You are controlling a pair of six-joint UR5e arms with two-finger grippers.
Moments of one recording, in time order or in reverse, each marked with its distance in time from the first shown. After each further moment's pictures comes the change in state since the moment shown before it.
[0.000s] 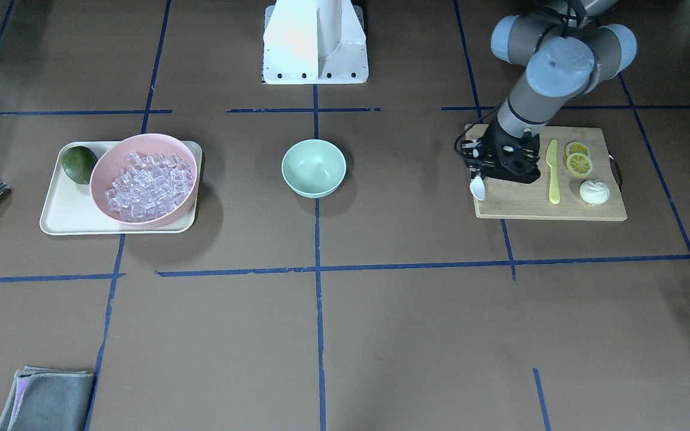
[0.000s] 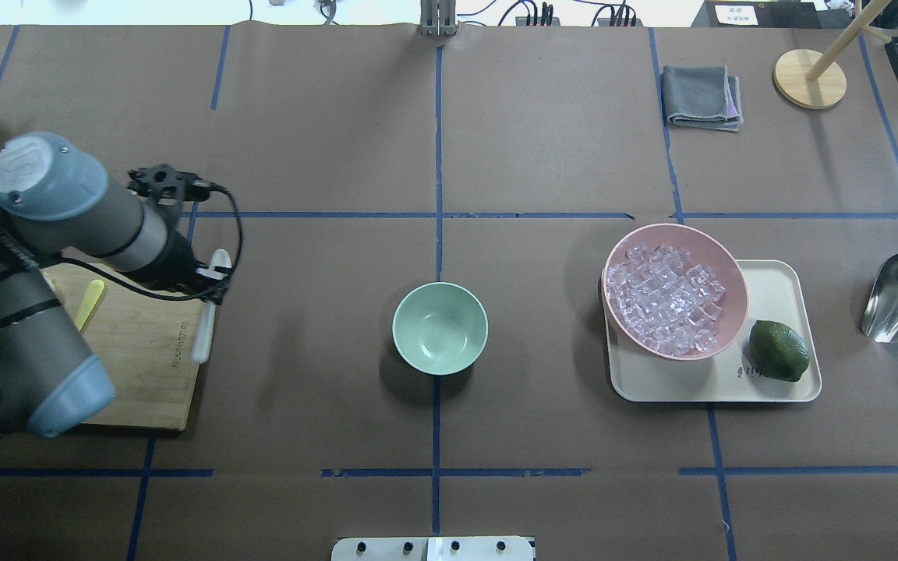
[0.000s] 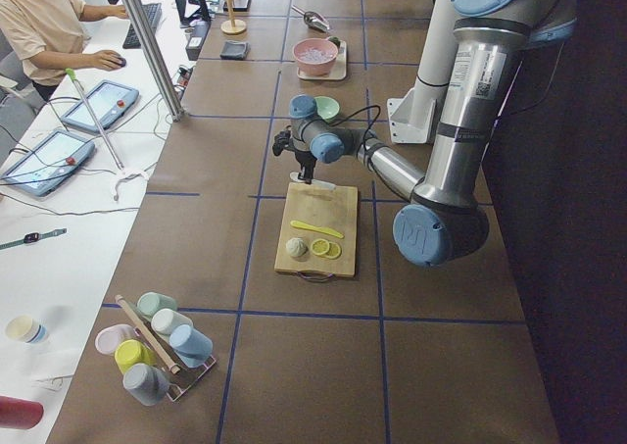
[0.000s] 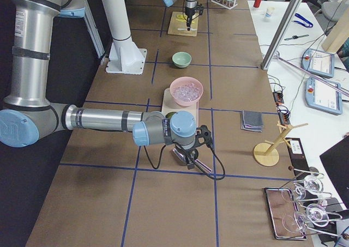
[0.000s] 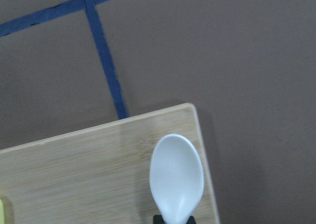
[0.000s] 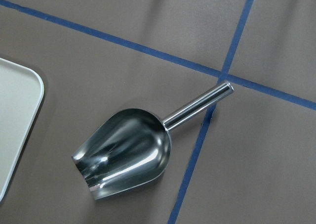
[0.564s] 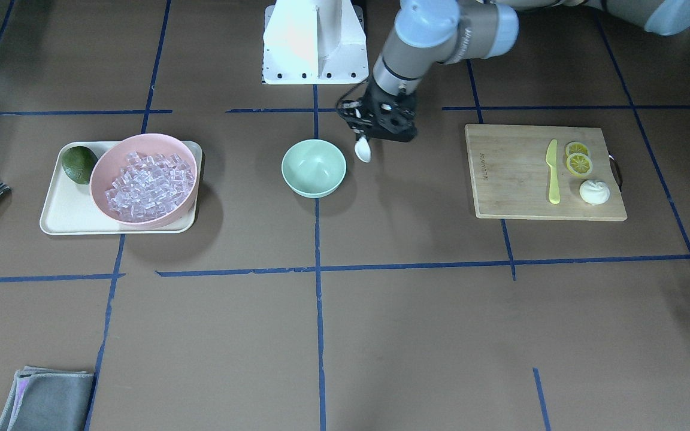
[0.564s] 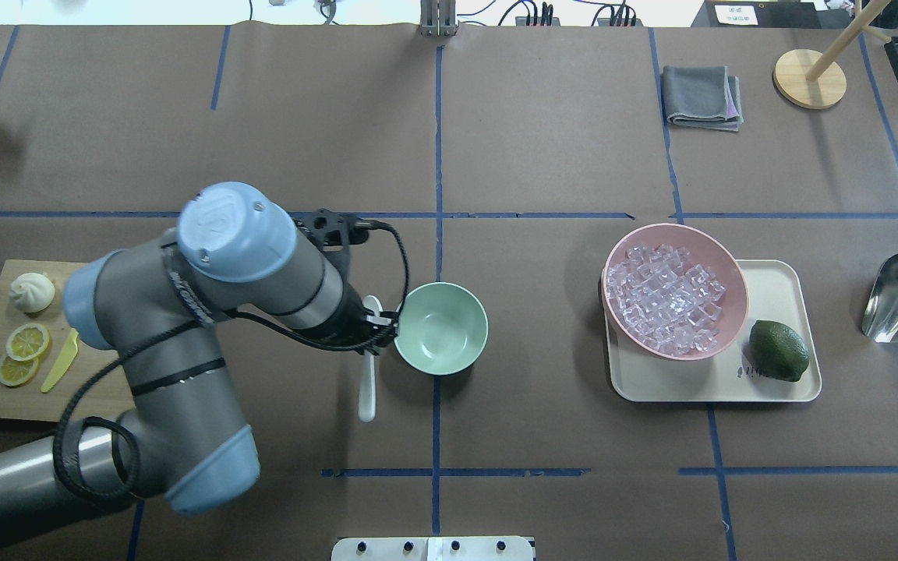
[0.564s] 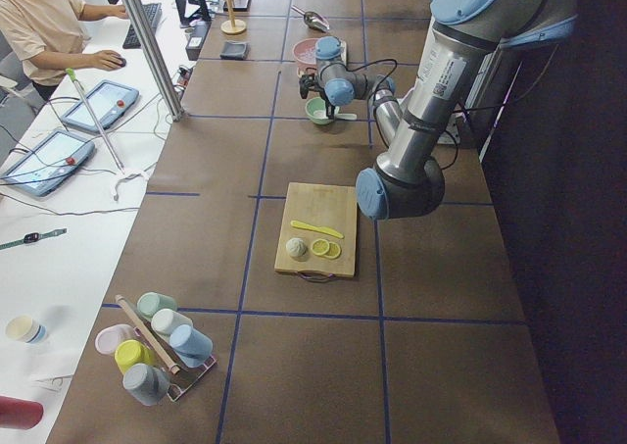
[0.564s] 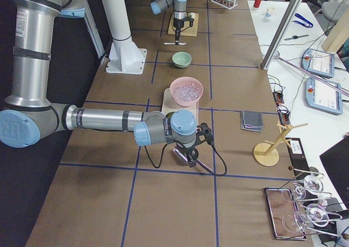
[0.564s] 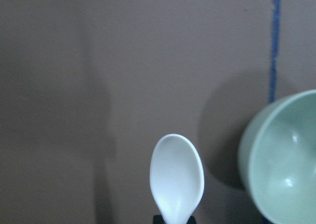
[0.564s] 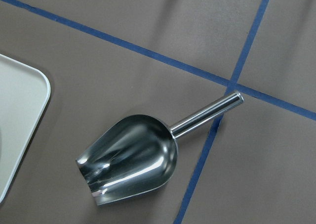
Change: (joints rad) left arm 0.225 -0.297 0.018 0.087 0.092 -0.293; right arm -0.020 0.001 -0.003 0.041 -0.004 -0.001
